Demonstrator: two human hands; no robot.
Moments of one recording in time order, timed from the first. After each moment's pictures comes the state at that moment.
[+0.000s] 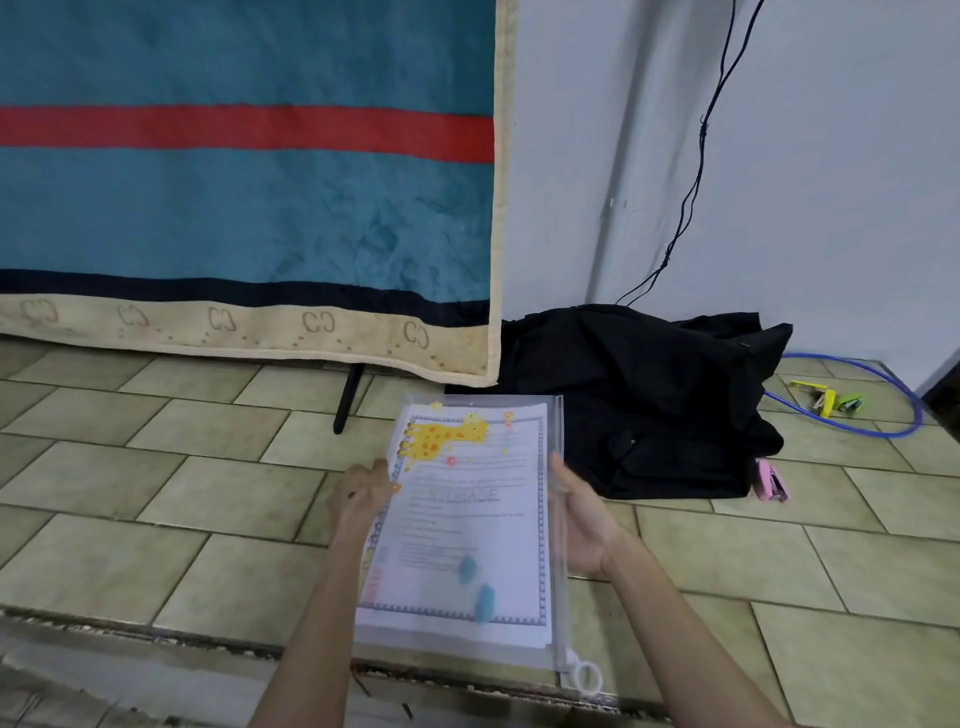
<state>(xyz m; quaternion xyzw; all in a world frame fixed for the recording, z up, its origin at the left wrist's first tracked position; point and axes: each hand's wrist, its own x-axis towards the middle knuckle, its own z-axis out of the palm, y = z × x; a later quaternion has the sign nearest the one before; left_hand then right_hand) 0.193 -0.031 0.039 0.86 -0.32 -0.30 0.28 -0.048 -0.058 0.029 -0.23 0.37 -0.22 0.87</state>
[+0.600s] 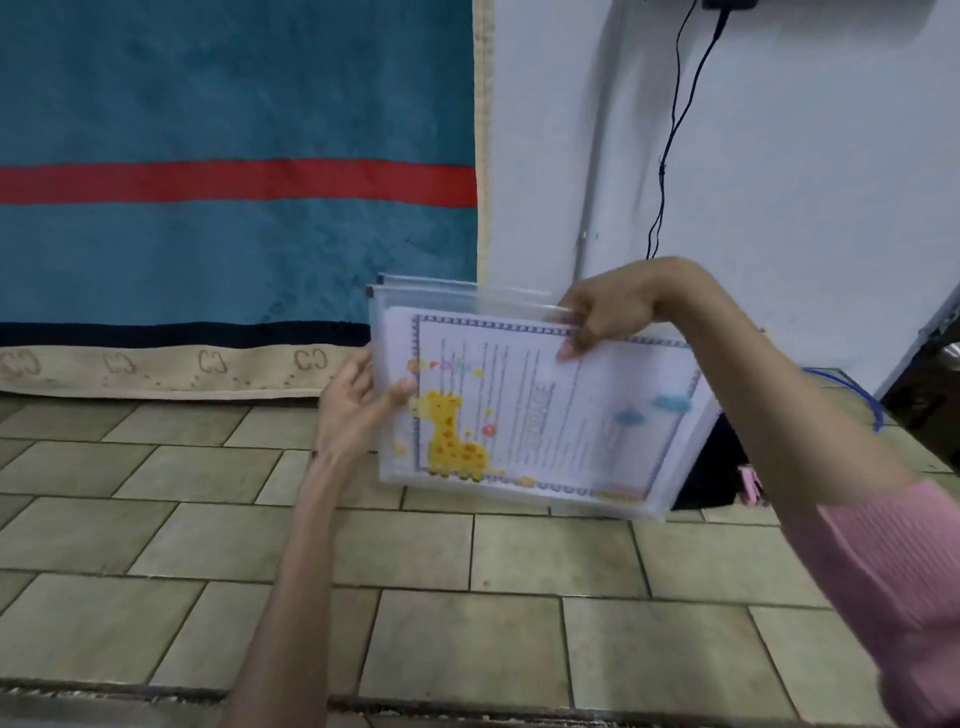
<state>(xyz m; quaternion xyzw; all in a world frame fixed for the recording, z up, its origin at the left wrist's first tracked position) 0.203 -0.036 0.155 0.50 -0.49 -0.37 0.61 -0.043 -0.098 0.304 -0.86 0.45 0.10 0.21</state>
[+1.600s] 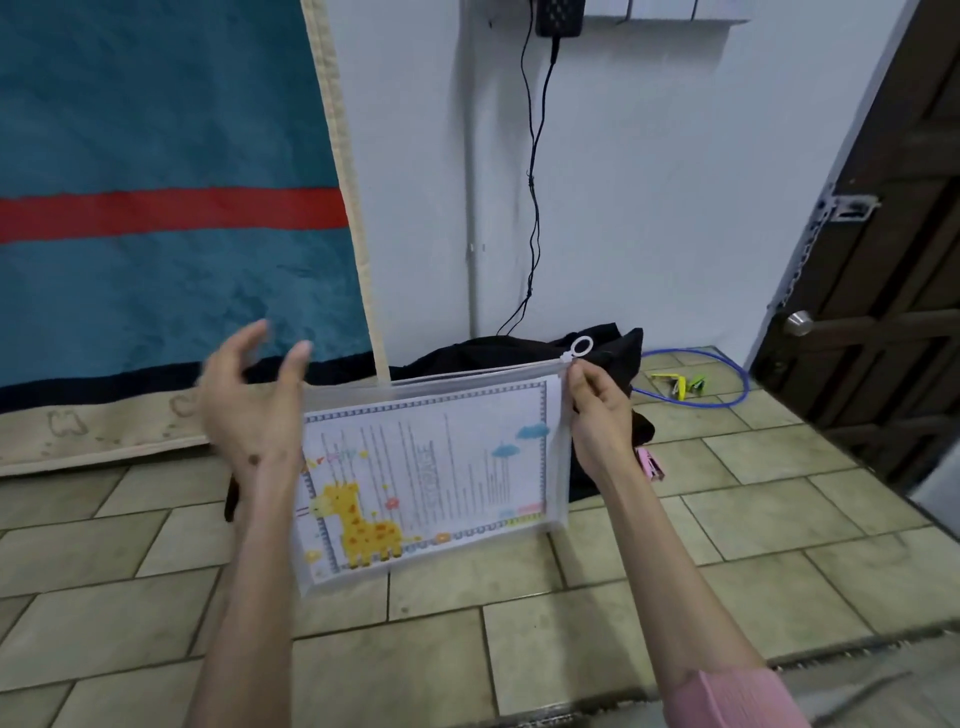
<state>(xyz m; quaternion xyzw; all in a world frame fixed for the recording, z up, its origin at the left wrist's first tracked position) 0.140 -0.038 0.199 0.60 -0.45 -0.07 0.66 -0.131 -0.087 0.132 -0.35 0.43 -0.70 0.44</state>
